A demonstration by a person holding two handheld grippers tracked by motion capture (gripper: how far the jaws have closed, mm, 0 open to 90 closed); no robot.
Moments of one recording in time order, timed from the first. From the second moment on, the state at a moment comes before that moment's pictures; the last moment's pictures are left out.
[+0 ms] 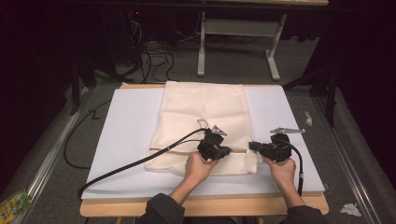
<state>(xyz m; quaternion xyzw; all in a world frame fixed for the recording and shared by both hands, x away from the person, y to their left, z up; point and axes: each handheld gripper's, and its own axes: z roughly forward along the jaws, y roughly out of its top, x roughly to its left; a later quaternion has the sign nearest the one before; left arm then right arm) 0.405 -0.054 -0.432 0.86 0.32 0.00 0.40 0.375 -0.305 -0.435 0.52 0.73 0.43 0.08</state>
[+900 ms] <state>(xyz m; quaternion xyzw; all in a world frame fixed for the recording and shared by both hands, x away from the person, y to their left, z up) 0.408 -0.040 -0.432 0.85 0.33 -0.01 0.41 0.375 -0.306 -0.433 0.52 0.73 0.43 0.08</state>
